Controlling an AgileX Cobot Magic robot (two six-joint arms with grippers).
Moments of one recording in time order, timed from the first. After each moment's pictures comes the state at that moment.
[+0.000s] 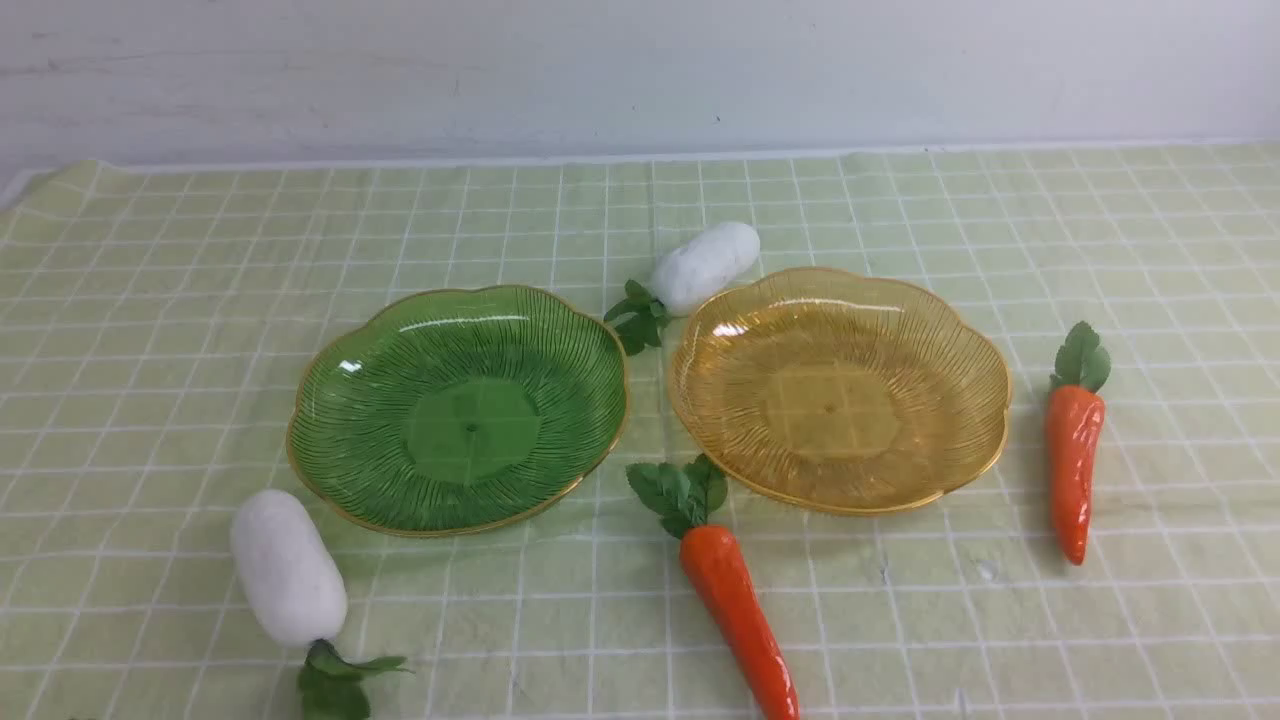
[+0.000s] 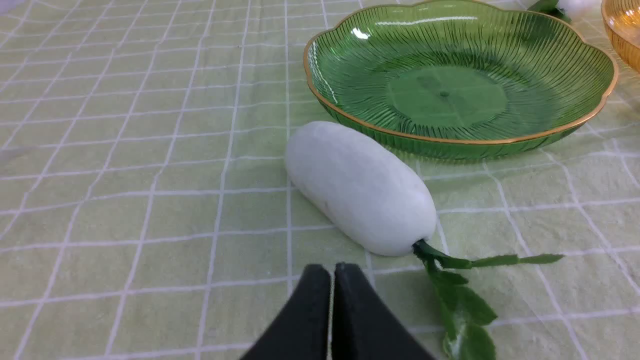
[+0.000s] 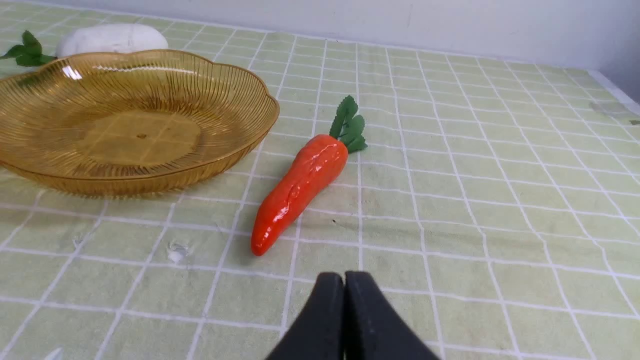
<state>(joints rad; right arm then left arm) -0.03 -0.01 0.02 0.09 0.40 -0.21 -0.03 -0.01 0.03 -0.06 0.38 0.09</state>
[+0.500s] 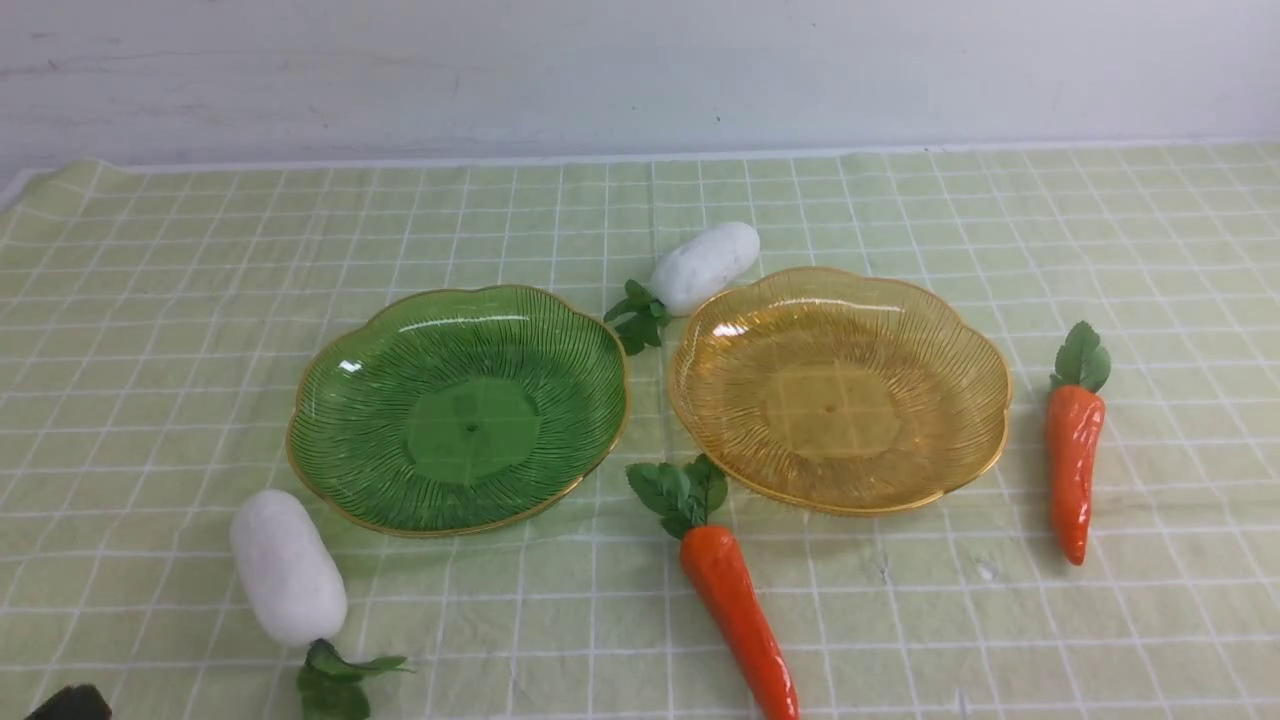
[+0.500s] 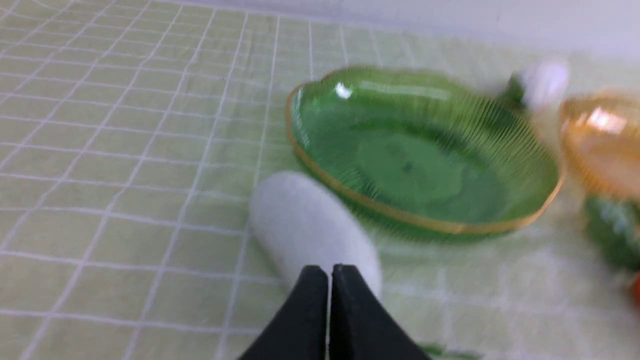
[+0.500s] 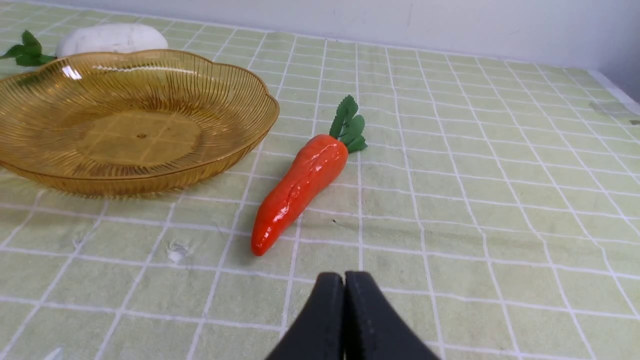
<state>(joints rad) -0.03 -0.01 0.02 0.09 0.40 -0.21 -0.03 -0.01 0.03 -0.23 0.26 -0.03</state>
